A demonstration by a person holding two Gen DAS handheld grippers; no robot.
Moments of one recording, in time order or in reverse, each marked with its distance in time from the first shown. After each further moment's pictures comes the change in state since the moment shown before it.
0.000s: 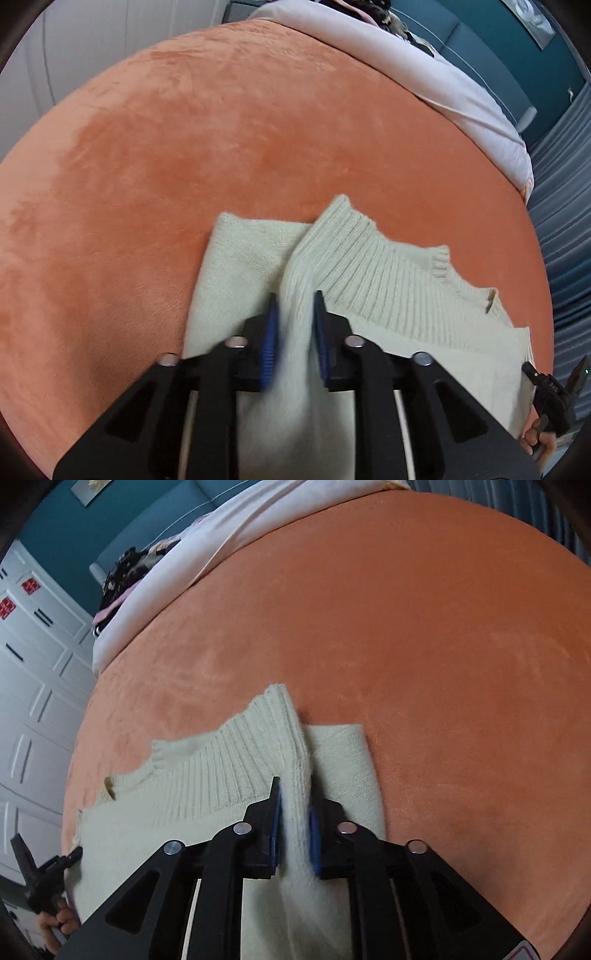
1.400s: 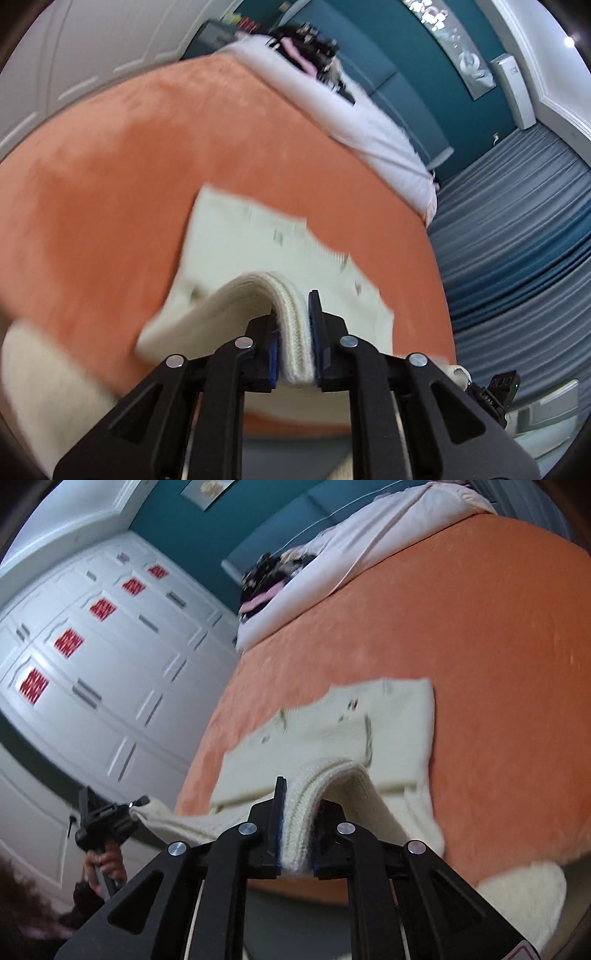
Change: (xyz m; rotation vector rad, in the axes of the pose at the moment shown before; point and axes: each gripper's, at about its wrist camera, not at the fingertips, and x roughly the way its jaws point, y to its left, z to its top) left arm -0.178 0.016 -0.071 -0.054 -0.104 -0.378; right arm -0.205 -0.009 -0.067 -0.154 -0.023 0.465
